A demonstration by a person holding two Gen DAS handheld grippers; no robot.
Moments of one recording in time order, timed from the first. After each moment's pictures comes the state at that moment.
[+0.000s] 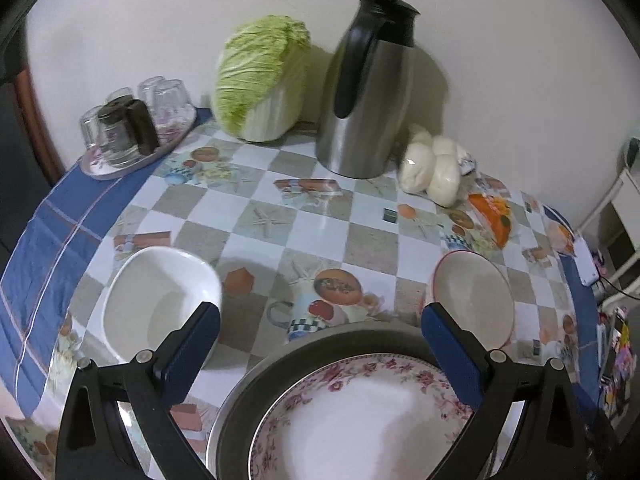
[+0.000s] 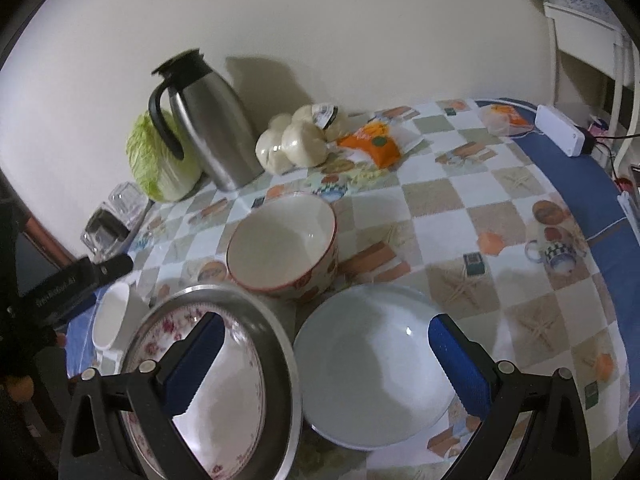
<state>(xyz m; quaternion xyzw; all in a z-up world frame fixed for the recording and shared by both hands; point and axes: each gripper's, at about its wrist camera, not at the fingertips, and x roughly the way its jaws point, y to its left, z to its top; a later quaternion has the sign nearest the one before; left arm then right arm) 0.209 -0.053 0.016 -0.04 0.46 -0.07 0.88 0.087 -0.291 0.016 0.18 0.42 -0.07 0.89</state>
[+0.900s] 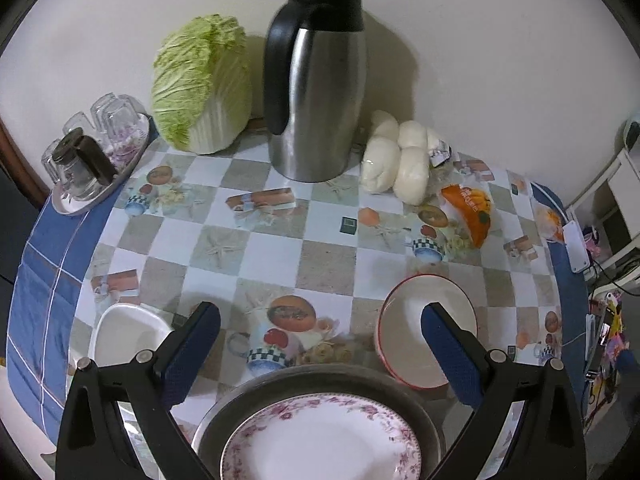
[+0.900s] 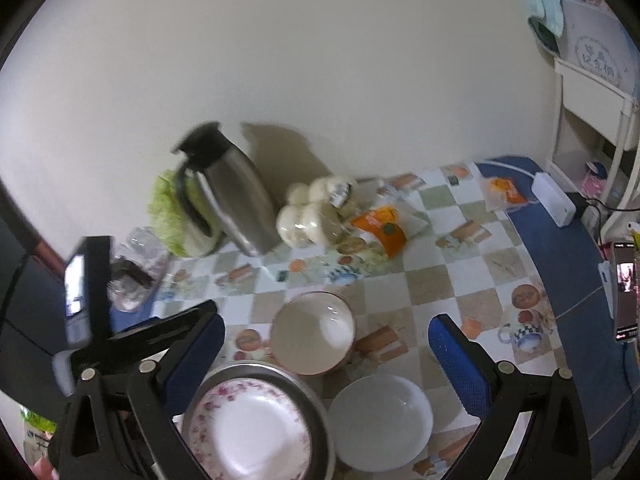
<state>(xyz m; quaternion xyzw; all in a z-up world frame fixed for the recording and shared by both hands) 0.263 -0.111 0.045 0.00 0.52 -0.10 0.85 0.131 -0.306 0.130 0.18 0.41 -0.08 0.89</state>
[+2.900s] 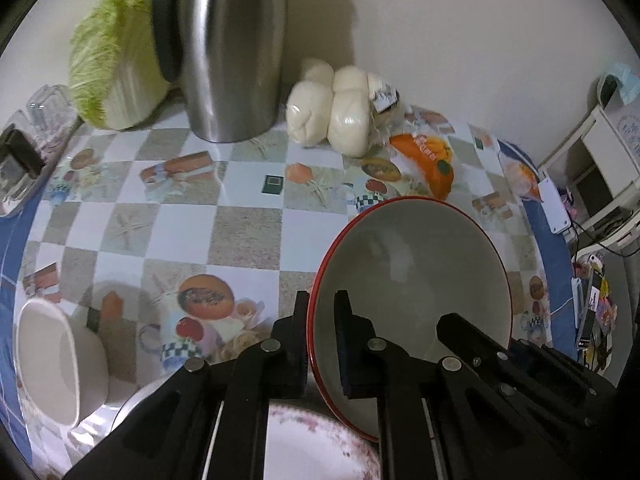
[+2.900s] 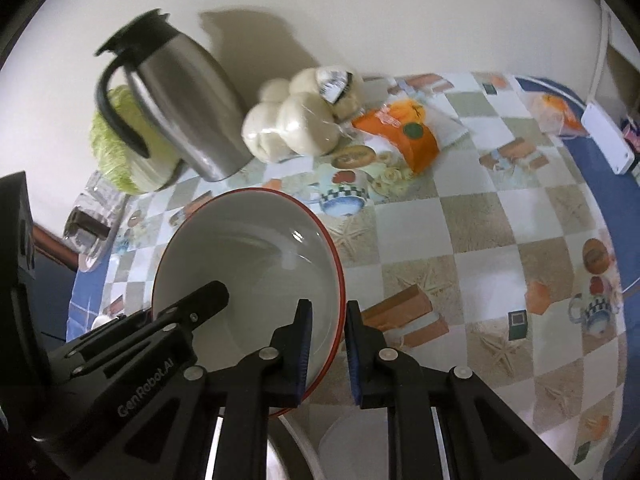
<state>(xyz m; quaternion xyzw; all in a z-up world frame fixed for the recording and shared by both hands) 0.254 -0.159 -0.004 0.00 0.54 -0.17 0.82 0.201 -0.298 0.006 0.18 0.52 -0.05 0.83</state>
